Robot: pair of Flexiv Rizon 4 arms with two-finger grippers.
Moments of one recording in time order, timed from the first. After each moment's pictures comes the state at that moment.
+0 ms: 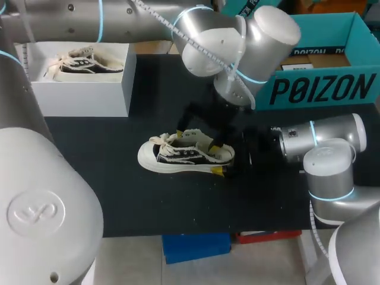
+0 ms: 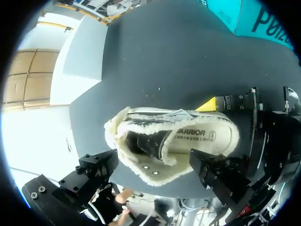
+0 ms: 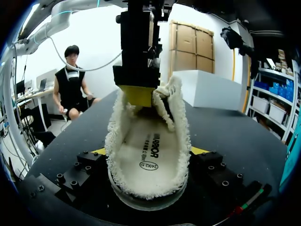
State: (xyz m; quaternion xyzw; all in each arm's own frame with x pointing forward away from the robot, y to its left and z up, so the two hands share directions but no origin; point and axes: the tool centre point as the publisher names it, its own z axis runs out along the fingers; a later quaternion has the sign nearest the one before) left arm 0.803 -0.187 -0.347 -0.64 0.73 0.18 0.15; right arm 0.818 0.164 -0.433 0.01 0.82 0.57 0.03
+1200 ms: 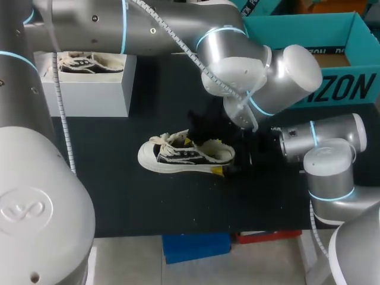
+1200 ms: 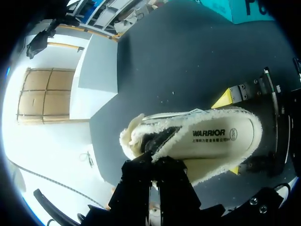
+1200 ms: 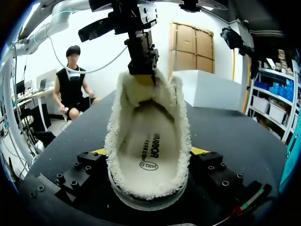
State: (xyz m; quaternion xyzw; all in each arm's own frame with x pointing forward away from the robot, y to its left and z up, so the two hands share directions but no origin) left arm 0.806 -0.169 -0.347 -0.58 0.75 0.19 0.25; right arm 0.818 0.164 -0.433 0.01 0.82 0.57 0.03
